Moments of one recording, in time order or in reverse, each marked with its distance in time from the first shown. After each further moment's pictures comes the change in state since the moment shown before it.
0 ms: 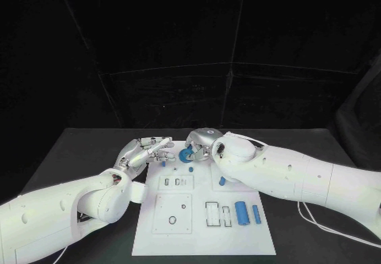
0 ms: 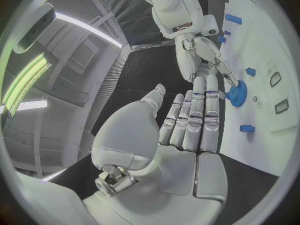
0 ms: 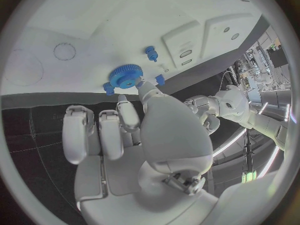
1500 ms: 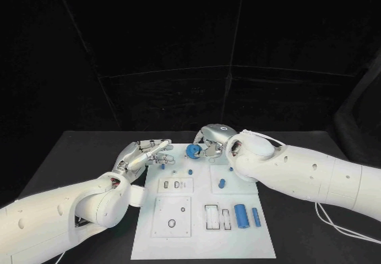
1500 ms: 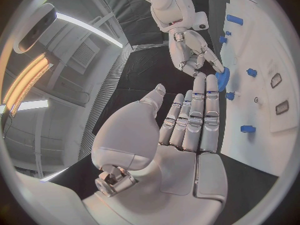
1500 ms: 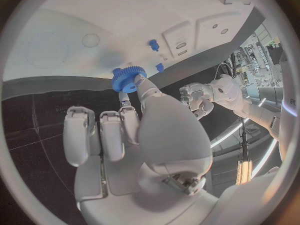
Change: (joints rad) left arm 0.000 -0.003 0.000 0.009 0.000 -0.003 0.009; left_hand 0.000 0.000 0.000 0.000 0.000 0.000 0.000 0.004 0.000 0.000 0.000 0.000 0.000 0.000 0.000 0.000 -0.001 0.000 -0.004 -0.003 0.000 0.001; right arm 0.017 -0.128 0.020 0.114 0.044 -0.056 0.051; right_hand 0.073 0.050 -0.023 -0.010 0.034 0.144 -0.018 0.105 0.004 0.072 -0.035 0.128 0.074 0.004 -0.025 0.015 0.000 0.000 0.023 -0.023 0.005 0.000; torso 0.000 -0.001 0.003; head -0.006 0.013
